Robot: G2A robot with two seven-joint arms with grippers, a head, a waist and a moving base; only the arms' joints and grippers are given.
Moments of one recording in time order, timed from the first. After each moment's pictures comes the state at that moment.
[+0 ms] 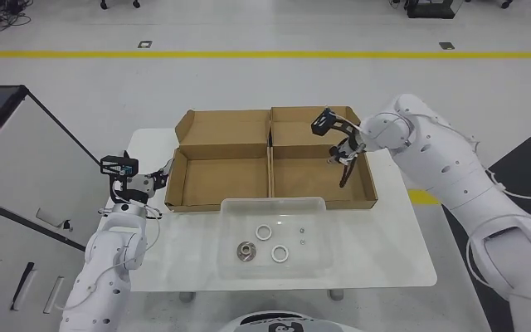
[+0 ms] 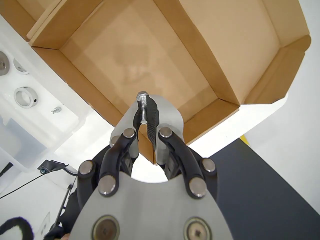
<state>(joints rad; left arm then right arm) 1.73 -1.15 -1.60 -1.80 1.33 0.00 0.00 -0.56 -0.98 0.64 -1.28 -0.52 -0.32 1.32</state>
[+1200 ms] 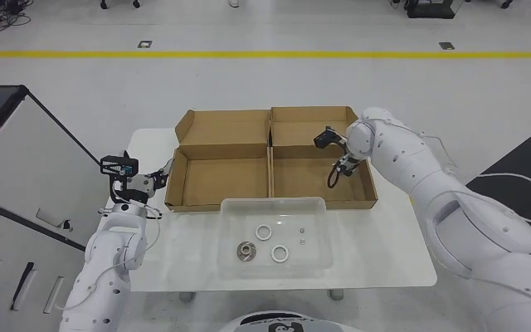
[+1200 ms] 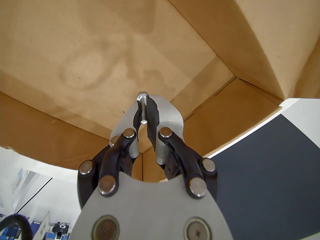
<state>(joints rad) 1.73 -1.15 -1.60 -1.80 1.33 0.00 0.00 -0.45 -1.24 0.39 -0.69 -0.59 -0.31 1.24</state>
